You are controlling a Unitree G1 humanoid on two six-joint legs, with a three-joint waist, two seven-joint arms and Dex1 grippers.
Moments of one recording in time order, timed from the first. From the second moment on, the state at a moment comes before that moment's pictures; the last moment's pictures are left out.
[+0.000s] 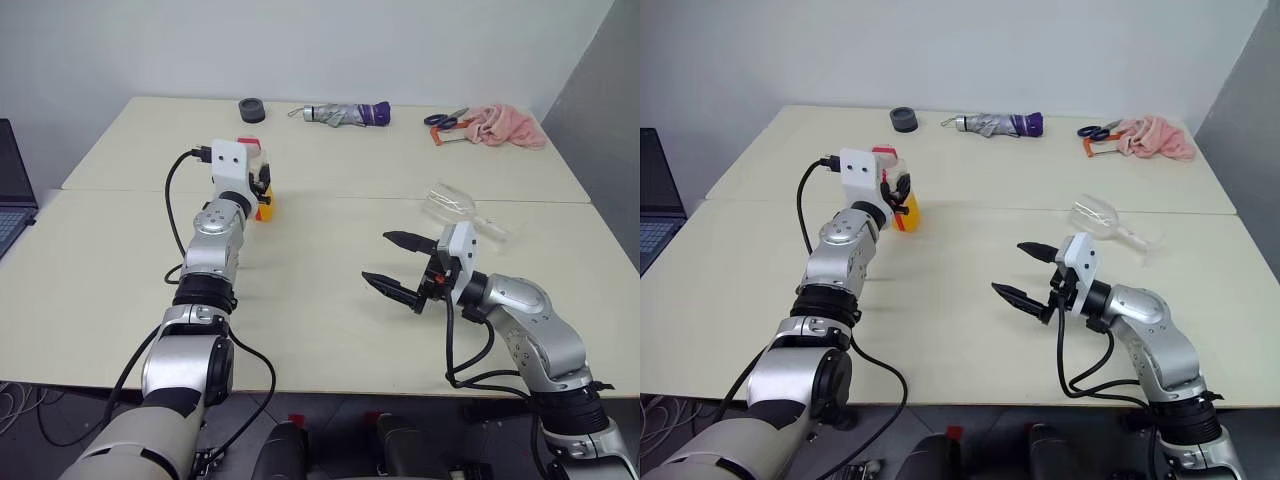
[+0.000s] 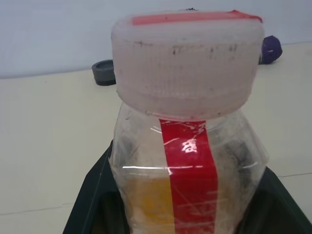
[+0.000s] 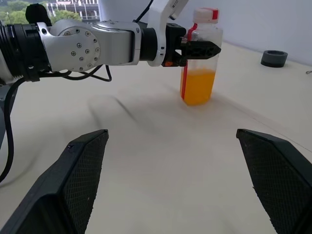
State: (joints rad) left arm -0.91 0.30 0.14 0.75 -0.08 0.07 -0.17; right arm -0.30 -0.44 0.08 -0.28 0.42 0.34 0.82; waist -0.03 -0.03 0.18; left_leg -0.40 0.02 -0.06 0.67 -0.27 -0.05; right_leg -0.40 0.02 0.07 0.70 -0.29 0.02
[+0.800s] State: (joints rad) left arm -0.66 0.33 -0.09 0.22 -0.35 0.25 -0.98; right arm -0.10 -0.59 -0.11 -0.51 0.54 0.47 0.74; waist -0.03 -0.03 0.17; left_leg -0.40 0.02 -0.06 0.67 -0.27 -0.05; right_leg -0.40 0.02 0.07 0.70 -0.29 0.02
